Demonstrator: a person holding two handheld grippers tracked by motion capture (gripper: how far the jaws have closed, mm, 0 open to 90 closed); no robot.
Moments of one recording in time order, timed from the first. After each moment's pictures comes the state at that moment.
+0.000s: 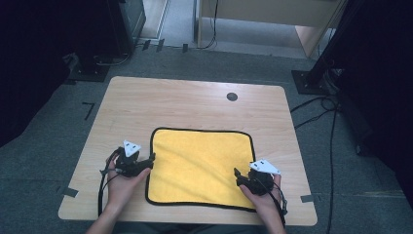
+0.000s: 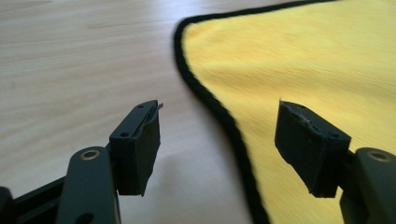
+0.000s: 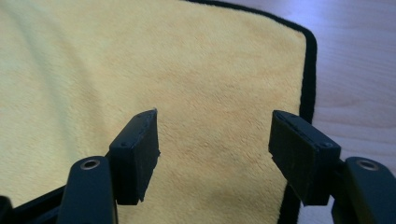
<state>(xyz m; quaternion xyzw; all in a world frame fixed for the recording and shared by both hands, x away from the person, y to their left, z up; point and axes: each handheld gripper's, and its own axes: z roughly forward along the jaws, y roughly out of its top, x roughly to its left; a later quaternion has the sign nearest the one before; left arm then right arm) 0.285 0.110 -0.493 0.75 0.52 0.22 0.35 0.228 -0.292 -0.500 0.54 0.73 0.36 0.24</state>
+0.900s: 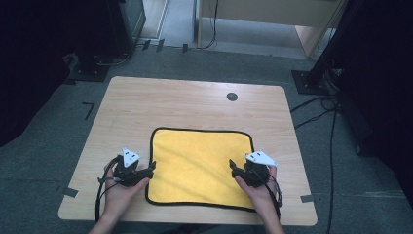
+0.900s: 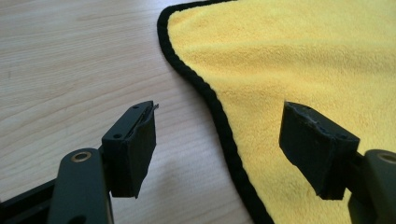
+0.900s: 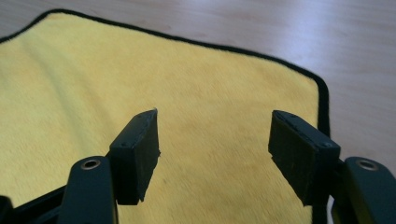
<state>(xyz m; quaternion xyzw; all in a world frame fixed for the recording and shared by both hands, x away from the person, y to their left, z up) 0.260 0.110 -0.492 0.76 0.49 0.22 0.35 0.246 -0.272 -0.475 0.53 0.71 0.38 0.24</state>
